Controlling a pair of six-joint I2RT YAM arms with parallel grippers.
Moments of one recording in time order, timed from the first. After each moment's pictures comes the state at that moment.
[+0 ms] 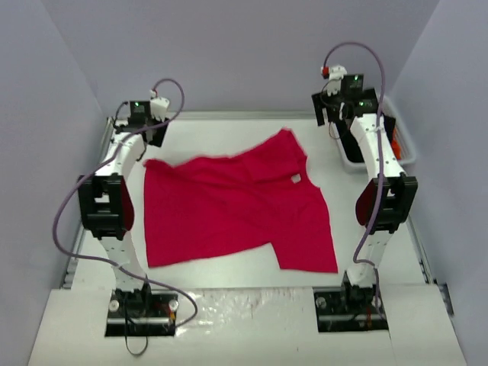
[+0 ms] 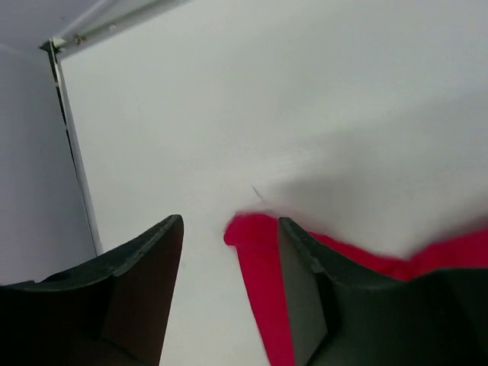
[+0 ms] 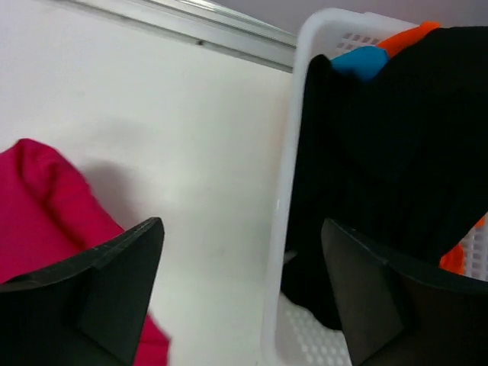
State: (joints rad) left arm -0.01 1.84 1.58 -0.42 -0.01 0.34; right arm 0.05 1.90 1.90 -0.64 -0.06 -0.26
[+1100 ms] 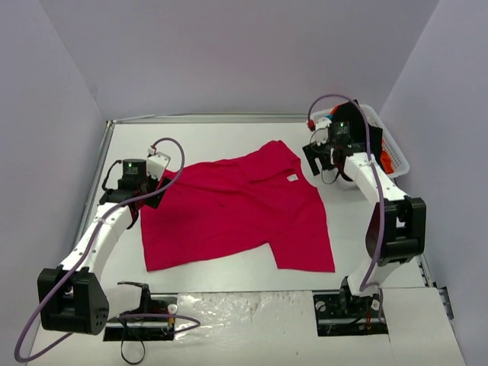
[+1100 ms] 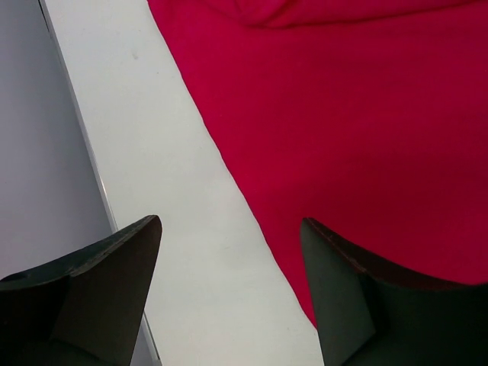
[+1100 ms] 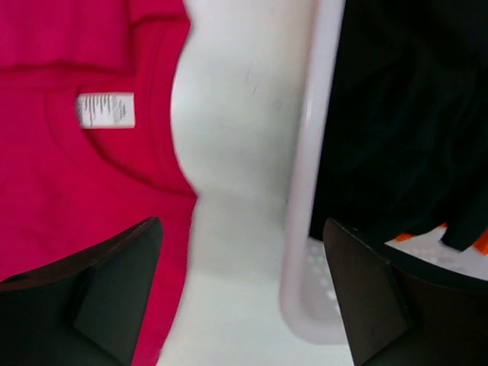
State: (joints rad) left arm -0.09 1.20 0.89 -0.46 -0.14 0.42; right arm 0.12 1.66 1.26 -0.49 0.04 -0.33
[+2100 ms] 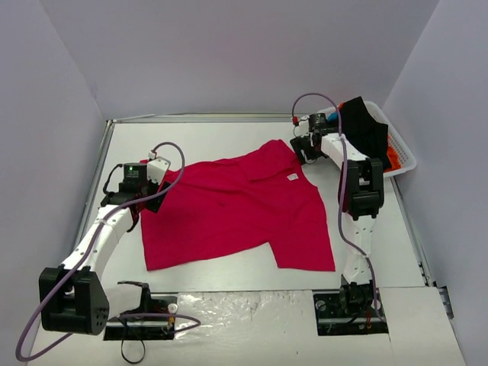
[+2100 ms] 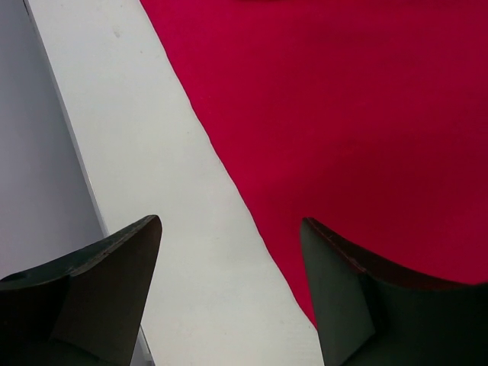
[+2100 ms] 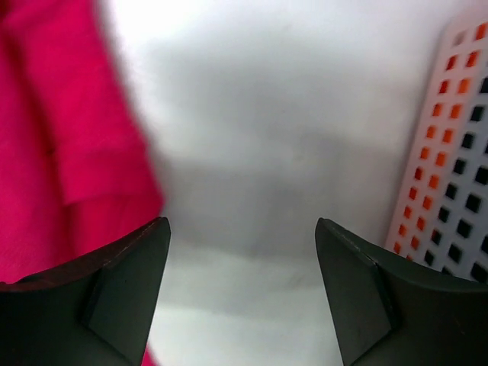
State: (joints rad) left arm -0.08 1.18 0.84 -0.45 -0.14 0.40; right arm 0.12 2.26 1.77 -0.51 0.02 -0.34
